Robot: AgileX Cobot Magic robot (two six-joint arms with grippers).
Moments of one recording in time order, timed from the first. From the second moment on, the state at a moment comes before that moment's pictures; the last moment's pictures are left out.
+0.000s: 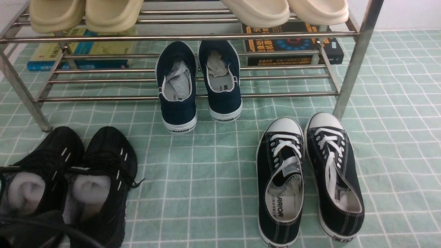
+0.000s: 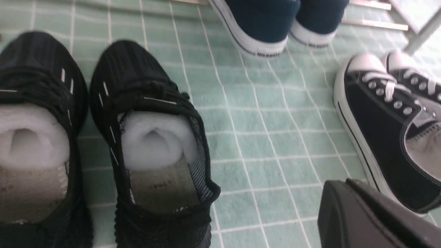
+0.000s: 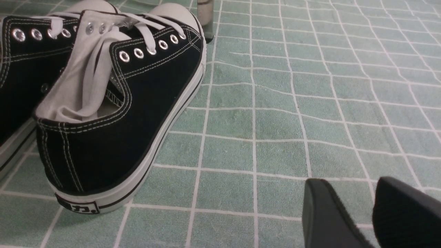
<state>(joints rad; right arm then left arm) 0.02 -0.01 0.01 0.06 0.39 -0.08 0.13 0.23 -0.39 -0.62 0.77 0.39</state>
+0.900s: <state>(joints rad) 0.02 -0.01 0.01 0.06 0.39 -0.08 0.13 -0.01 -0.11 -0.26 0.43 0.16</state>
